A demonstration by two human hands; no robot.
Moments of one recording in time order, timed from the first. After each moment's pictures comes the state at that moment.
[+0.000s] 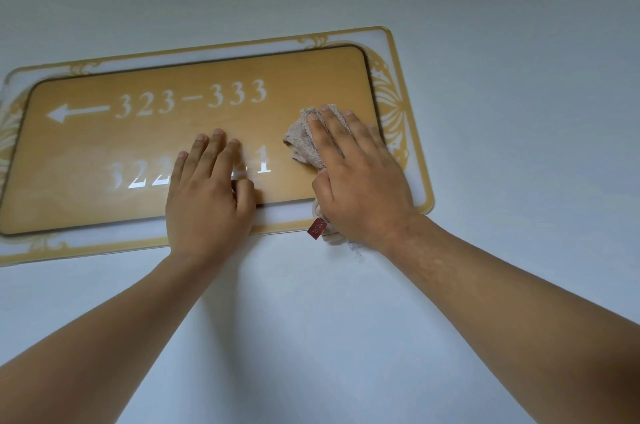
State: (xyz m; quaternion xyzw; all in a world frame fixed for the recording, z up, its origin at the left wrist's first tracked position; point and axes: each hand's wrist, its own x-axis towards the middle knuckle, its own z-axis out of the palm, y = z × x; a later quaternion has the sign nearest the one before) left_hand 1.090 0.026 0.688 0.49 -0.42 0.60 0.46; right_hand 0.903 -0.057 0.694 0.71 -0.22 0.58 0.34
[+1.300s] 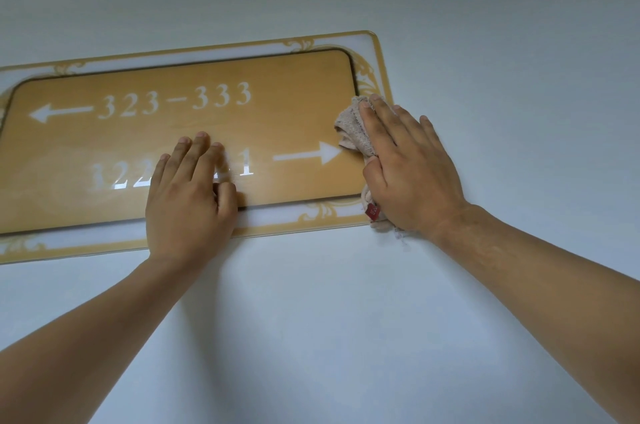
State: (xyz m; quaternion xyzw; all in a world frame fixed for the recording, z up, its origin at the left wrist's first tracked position) left_hand 1.084 0.028 0.687 0.50 -0.42 0.60 0.46; right_hand 0.833 -0.092 0.700 0.69 -0.26 0.59 0.33
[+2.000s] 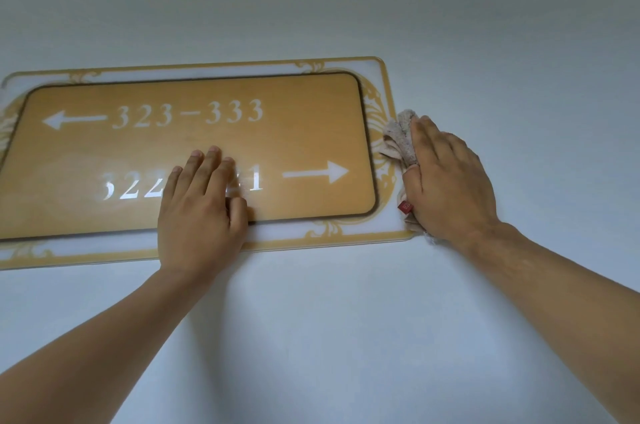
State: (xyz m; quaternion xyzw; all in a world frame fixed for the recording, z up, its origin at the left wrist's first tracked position) left_hand 1.085 0.029 0.688 0.51 -0.42 0.60 0.45; right_hand 0.803 -0.106 0.708 0.63 -0.35 0.61 0.33
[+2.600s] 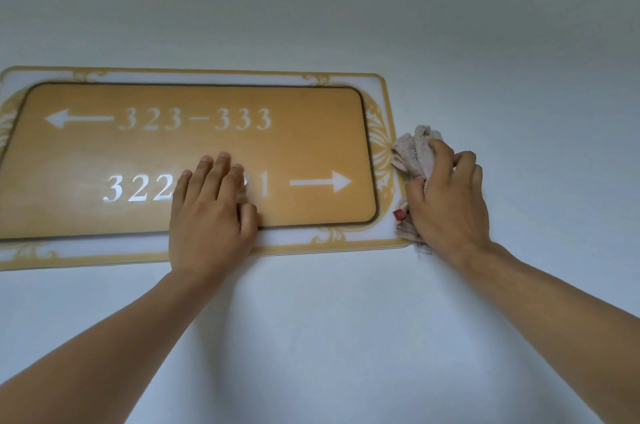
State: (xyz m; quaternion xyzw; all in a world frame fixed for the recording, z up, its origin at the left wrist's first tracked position) left_hand 1.090 0.031 0.689 0.52 -0.43 0.59 0.44; right_hand 0.810 -0.083 0.698 0.57 -0.35 0.71 0.23
